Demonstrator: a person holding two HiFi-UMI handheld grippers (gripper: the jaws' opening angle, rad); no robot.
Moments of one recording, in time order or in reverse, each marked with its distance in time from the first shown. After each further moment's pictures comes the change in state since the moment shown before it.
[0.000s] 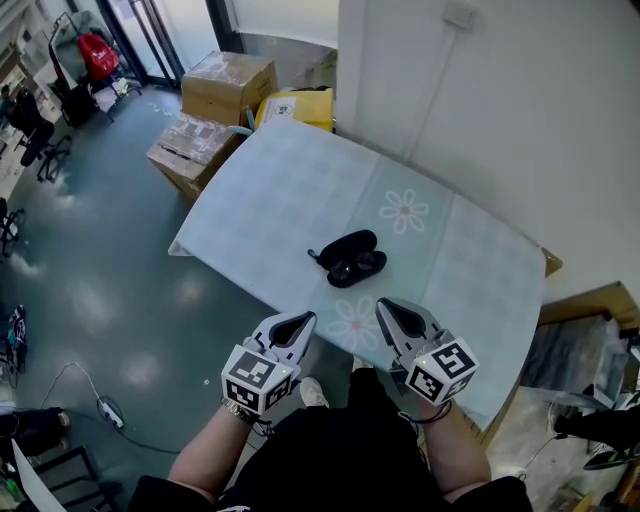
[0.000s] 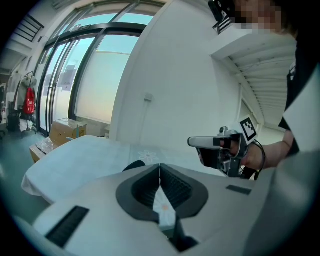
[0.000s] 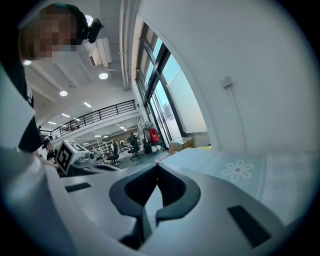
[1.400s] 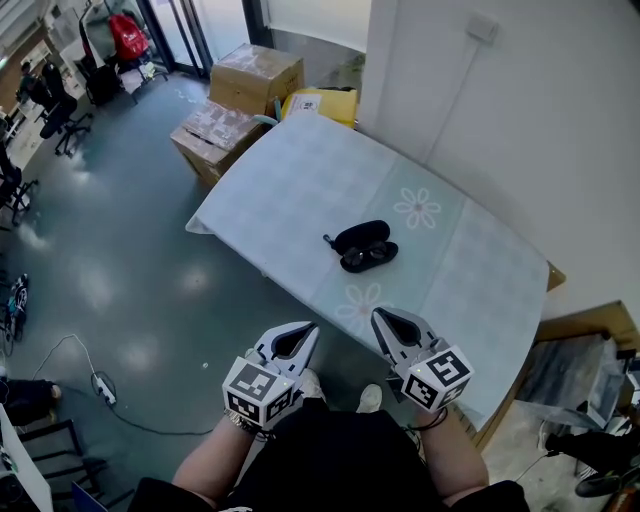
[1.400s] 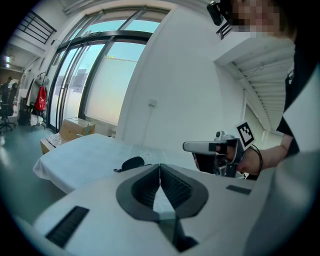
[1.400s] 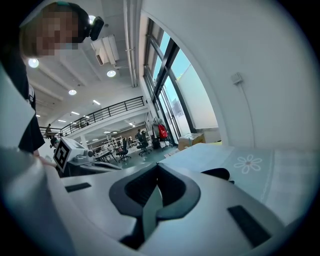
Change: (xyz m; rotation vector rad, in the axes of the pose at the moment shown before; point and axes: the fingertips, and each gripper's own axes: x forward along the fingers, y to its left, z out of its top) left arm -0.063 -0.041 -0.025 -0.064 -0.056 0.067; right arm -0.025 0.060 -0.025 -0.029 0.051 0.097
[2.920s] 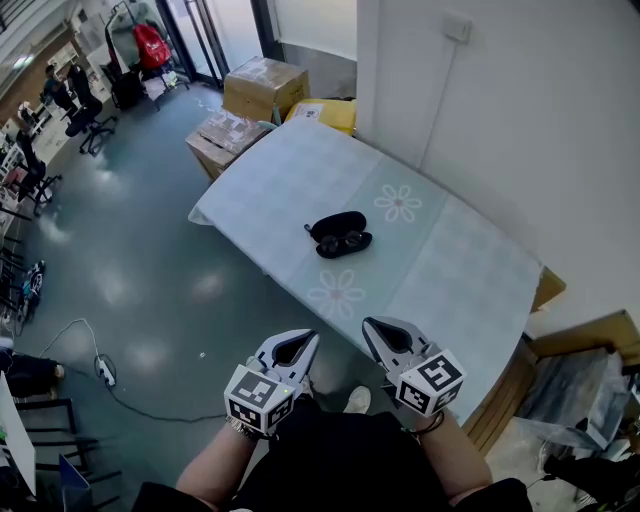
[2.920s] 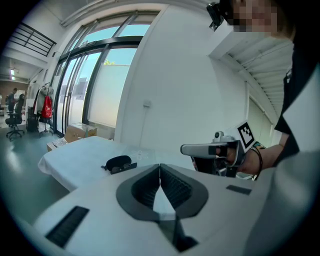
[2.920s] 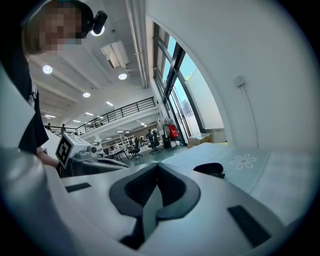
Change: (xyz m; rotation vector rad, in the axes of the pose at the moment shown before) left arm 0.018 -0.124 -0.017 0.032 -0.021 0.097; right arm -0.108 -0.014 -0.019 -0.036 0.007 0.143
